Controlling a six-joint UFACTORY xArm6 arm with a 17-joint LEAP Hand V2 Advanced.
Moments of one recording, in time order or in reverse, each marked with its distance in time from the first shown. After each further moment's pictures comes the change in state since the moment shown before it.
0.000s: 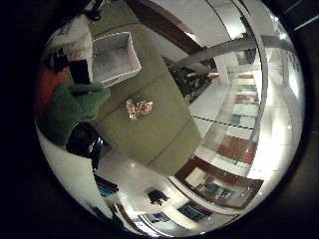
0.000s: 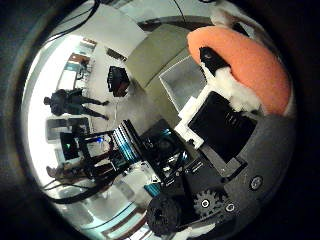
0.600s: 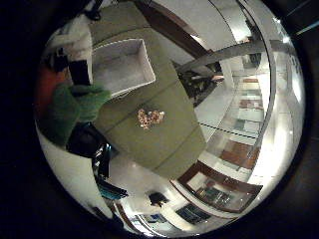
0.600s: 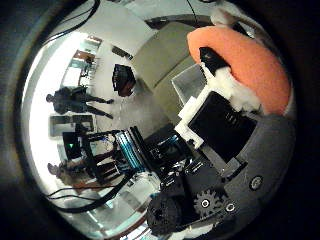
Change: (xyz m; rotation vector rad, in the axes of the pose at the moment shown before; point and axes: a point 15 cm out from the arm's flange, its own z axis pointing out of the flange) arm -0.037 -0.045 0.033 0.016 -0.053 -0.030
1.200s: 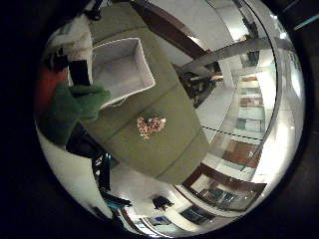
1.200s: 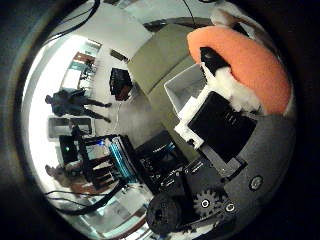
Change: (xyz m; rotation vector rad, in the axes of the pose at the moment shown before) arm 0.016 -0.016 0.051 0.030 0.002 0.016
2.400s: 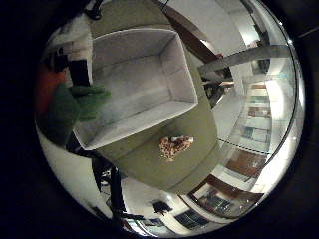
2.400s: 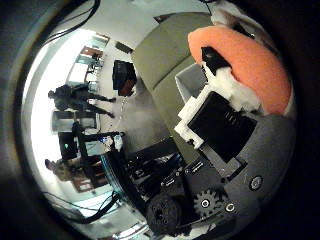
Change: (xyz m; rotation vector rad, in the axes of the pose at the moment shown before) arm -0.073 -0.041 0.133 -0.035 -0.106 -0.067
